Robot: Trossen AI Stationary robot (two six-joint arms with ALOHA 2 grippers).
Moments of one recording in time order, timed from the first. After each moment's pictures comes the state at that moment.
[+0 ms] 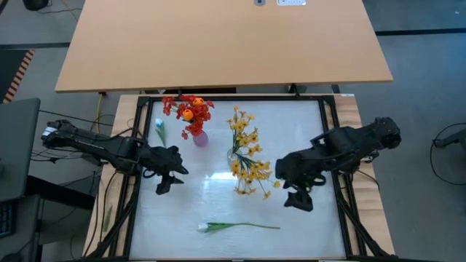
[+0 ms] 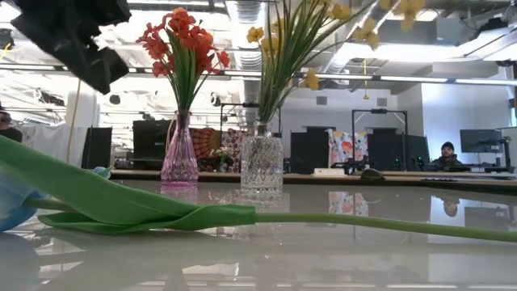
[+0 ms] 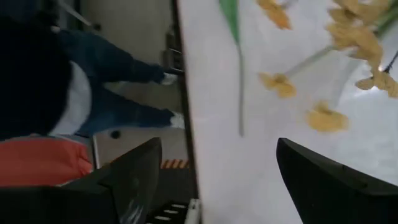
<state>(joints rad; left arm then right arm) -0.20 0.88 0.65 -0.58 0.07 -0.27 0.39 1.54 1.85 -1.32 -0.23 0.66</state>
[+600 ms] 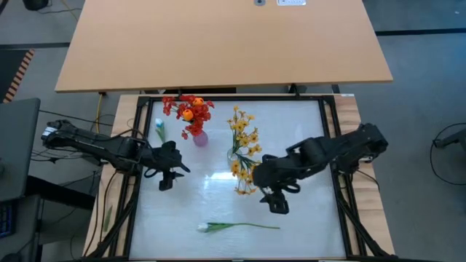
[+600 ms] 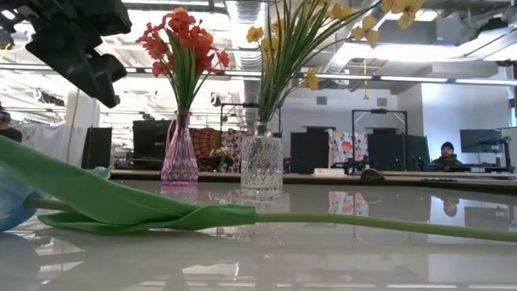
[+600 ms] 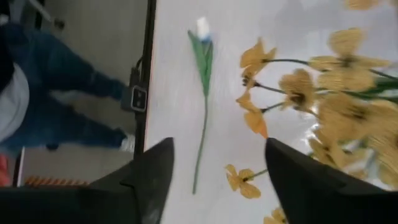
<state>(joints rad) -0.20 0.88 0.65 -0.65 -0.09 -0.26 0.37 1.69 1.89 -1.17 -0.08 0.39</state>
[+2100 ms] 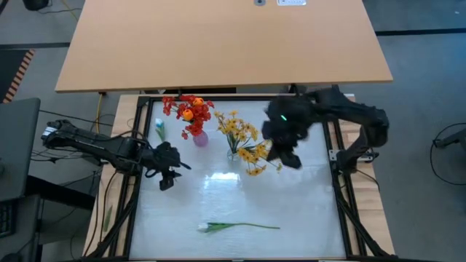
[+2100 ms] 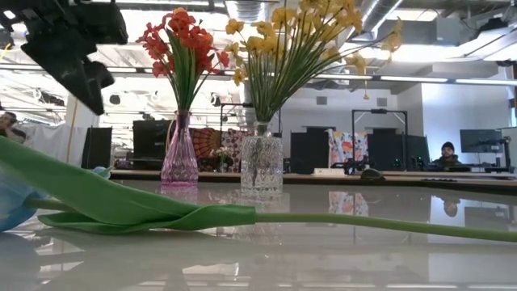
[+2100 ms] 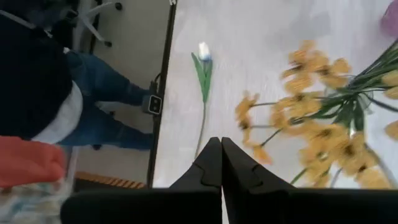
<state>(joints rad) -0.20 0.88 0.65 -0.72 -0.09 -0.43 0.00 1.65 2.11 -1.43 -0.42 0.13</state>
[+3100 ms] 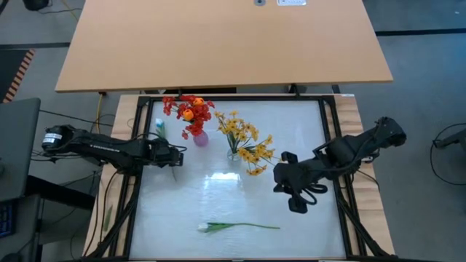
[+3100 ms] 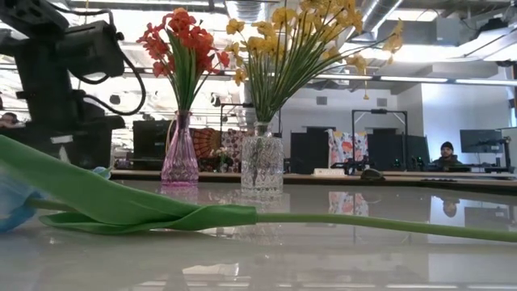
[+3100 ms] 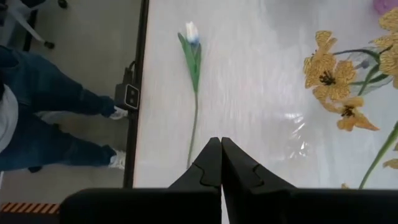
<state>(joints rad) 0.03 1.04 0.37 -0.65 -0.23 -1.45 0.46 1.46 1.66 -1.10 0.08 0.49</state>
